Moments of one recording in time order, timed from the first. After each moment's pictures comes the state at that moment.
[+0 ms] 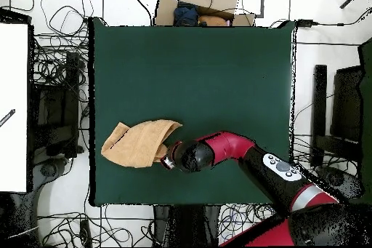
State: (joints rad) arm -0.86 -0.27 0.72 1.92 -0.79 0.59 1.22
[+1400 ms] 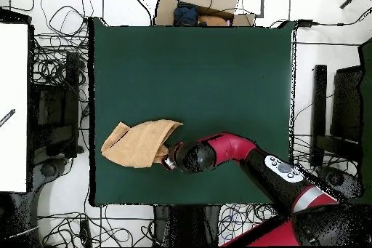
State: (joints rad) arm -0.88 -0.25 0.72 1.92 -0.78 0.59 1.22
